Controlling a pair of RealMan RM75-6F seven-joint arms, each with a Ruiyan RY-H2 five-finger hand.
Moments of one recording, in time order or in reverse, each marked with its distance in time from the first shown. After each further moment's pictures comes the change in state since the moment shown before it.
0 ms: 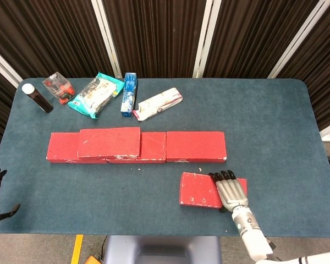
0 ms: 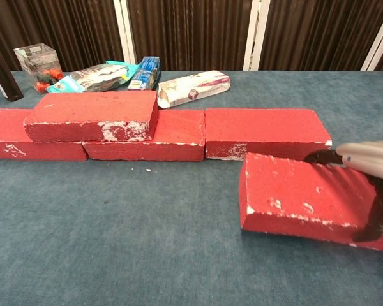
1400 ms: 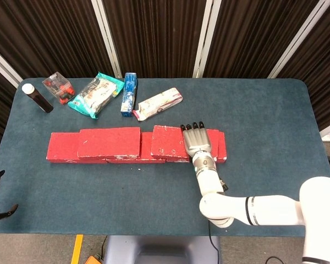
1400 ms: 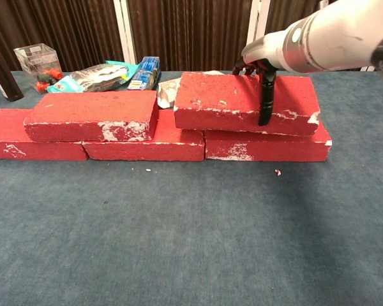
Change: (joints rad) left arm -0.002 0.014 -0.009 0.005 -0.021 -0.034 -0.024; right arm 0.573 -0.075 0.398 0.376 0.712 -0.141 -0.272
